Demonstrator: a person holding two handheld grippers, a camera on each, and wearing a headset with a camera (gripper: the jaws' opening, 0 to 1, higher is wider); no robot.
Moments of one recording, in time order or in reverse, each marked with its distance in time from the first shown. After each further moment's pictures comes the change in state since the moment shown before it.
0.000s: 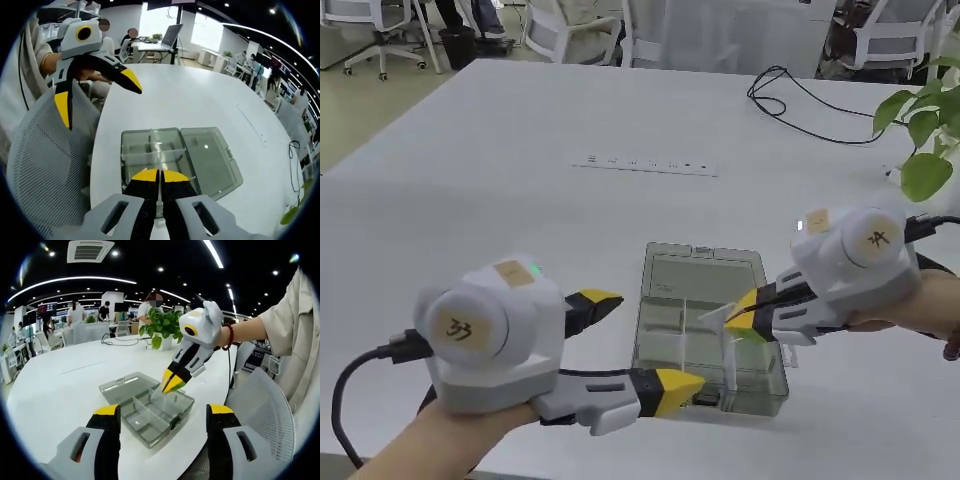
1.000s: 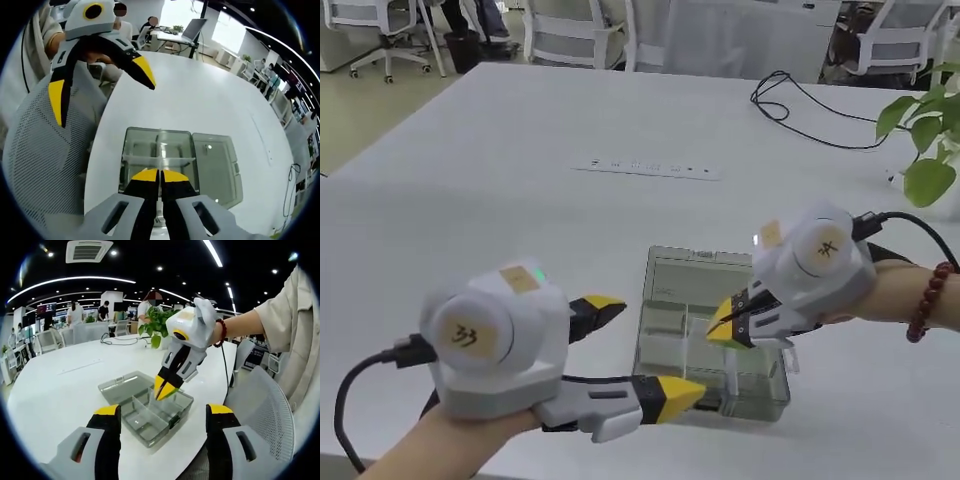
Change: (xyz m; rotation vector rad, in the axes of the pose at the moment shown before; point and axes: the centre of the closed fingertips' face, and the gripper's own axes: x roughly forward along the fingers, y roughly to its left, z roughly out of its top) left arm 0.000 -0.003 -0.001 0.008 0.008 -0.003; right arm 0.021 0.009 0.004 -0.155 0.089 0.078
